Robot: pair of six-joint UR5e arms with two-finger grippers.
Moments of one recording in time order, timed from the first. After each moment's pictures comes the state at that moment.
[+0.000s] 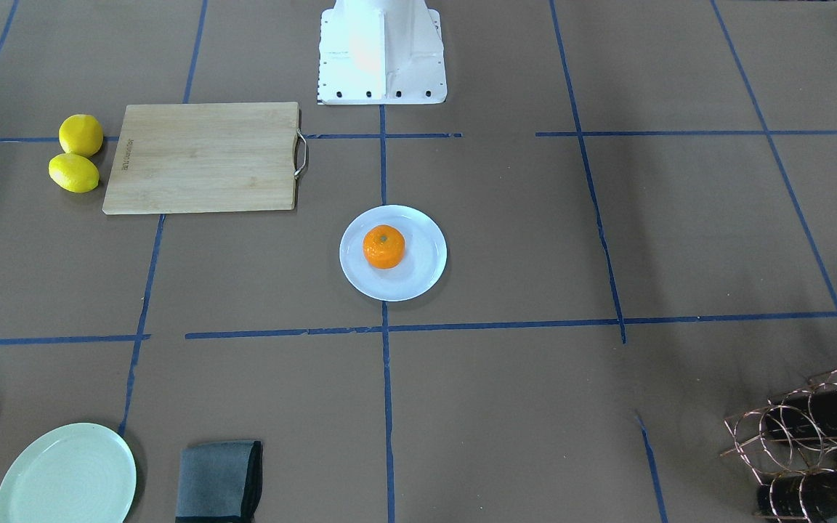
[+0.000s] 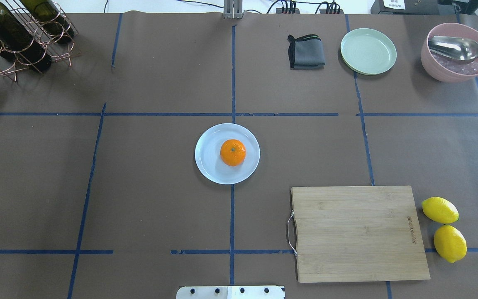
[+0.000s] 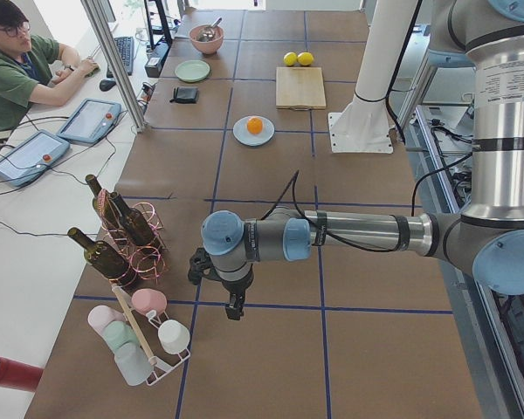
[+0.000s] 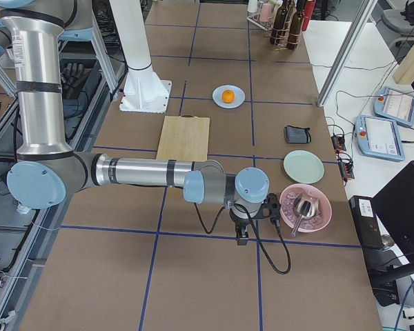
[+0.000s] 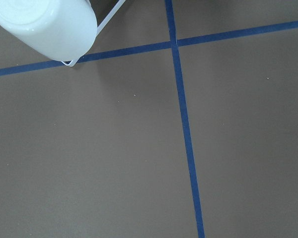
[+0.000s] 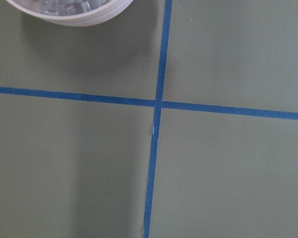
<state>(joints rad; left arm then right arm) -1.57 -1.49 -1.68 -1.46 -2.33 0.21 1.60 -1.55 1.56 -1.60 2.40 -0.11</state>
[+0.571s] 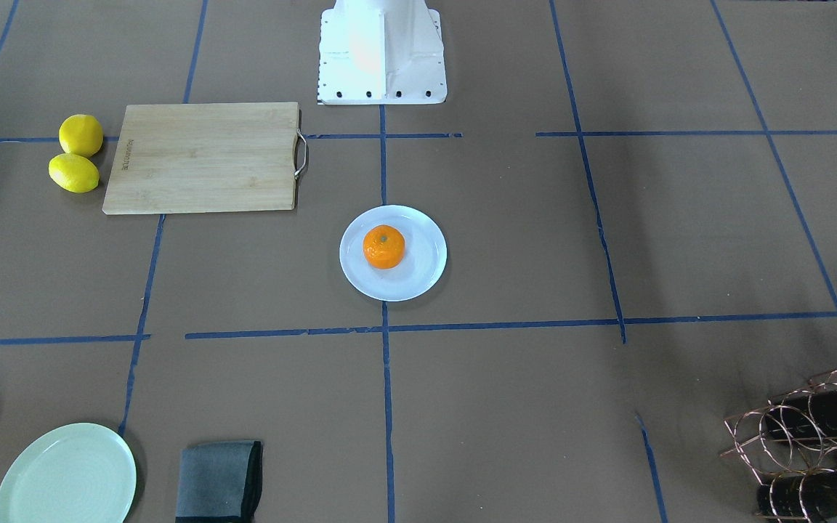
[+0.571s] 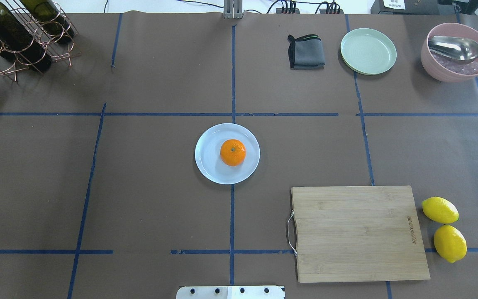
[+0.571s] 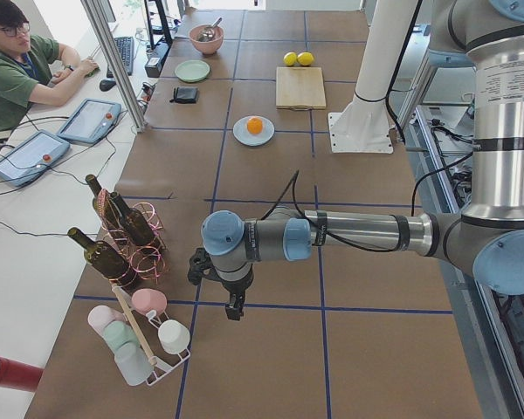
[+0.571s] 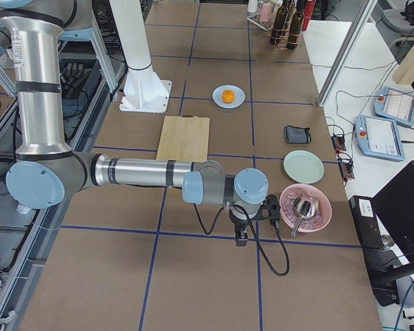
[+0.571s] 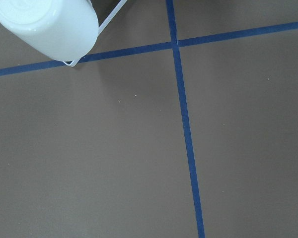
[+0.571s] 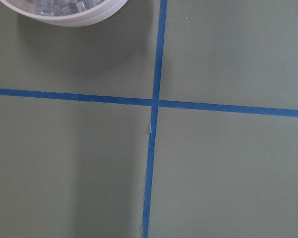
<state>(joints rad) -1.57 -1.49 -1.68 -1.46 -2.33 0.21 1.60 -1.55 1.56 -1.60 2.40 -0.10</state>
